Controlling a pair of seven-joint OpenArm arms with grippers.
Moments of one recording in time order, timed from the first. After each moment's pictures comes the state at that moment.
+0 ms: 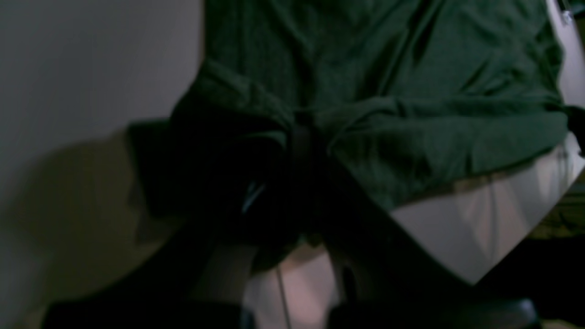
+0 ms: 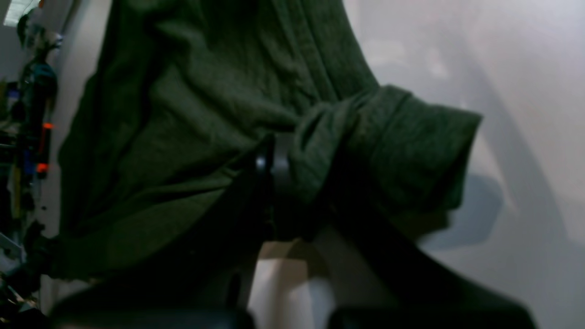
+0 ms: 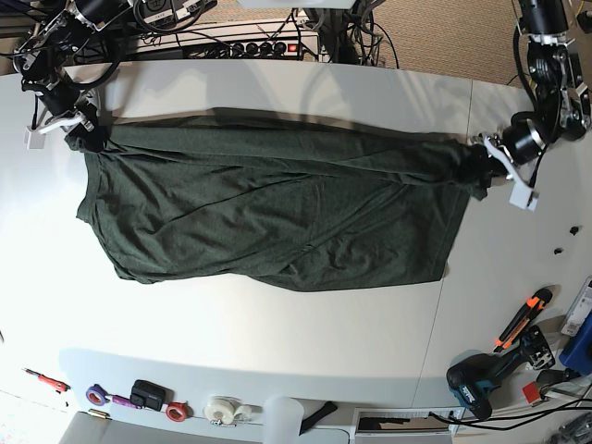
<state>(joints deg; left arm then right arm) 9.0 -21.3 -18.9 81.8 -55.1 -37.6 53.5 -5.9 12.9 61.5 76.9 53.8 39.8 -70.5</state>
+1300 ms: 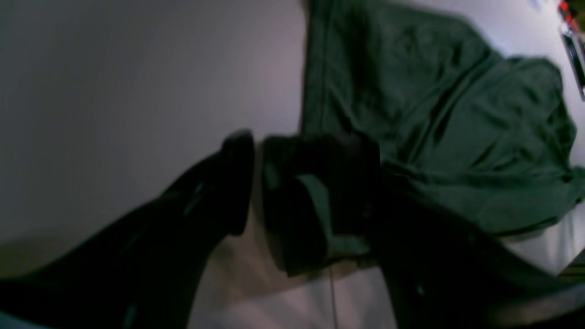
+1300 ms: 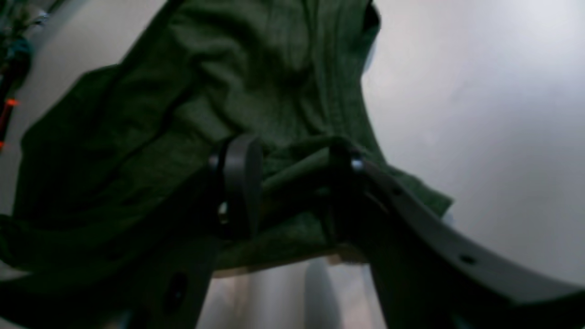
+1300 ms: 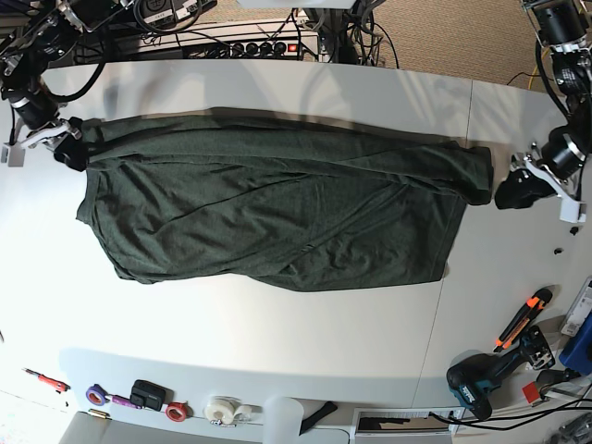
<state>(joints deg) 7.2 -23.8 -29.2 81.9 -58.0 -35.6 54.9 -5.9 13.9 61.5 92.2 53.0 39.8 -73.8</state>
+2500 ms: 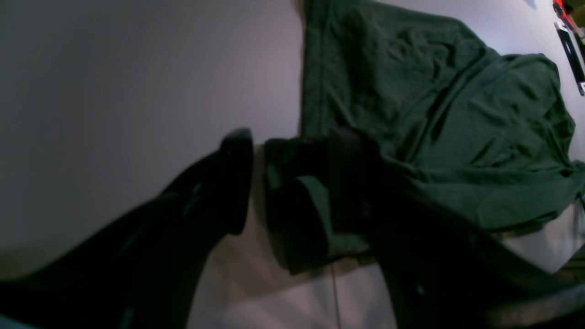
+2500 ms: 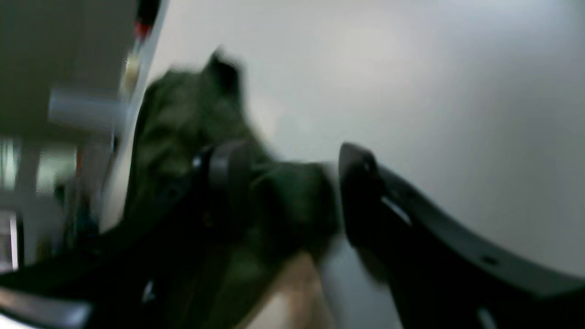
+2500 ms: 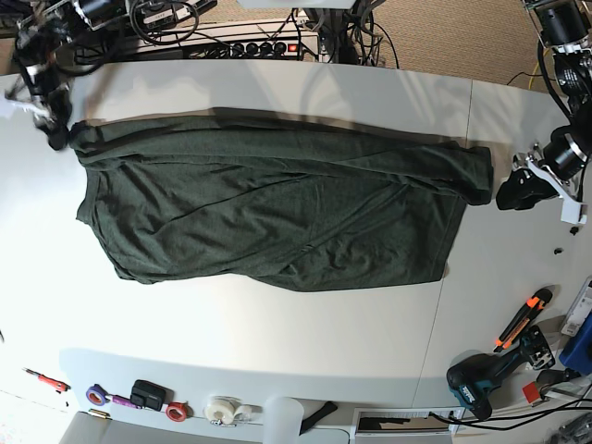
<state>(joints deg) 7.0 -23.9 -29.2 81.9 -58.2 -36.8 55.0 -1.3 10.7 72.9 72.3 52.1 32.6 -63.6</state>
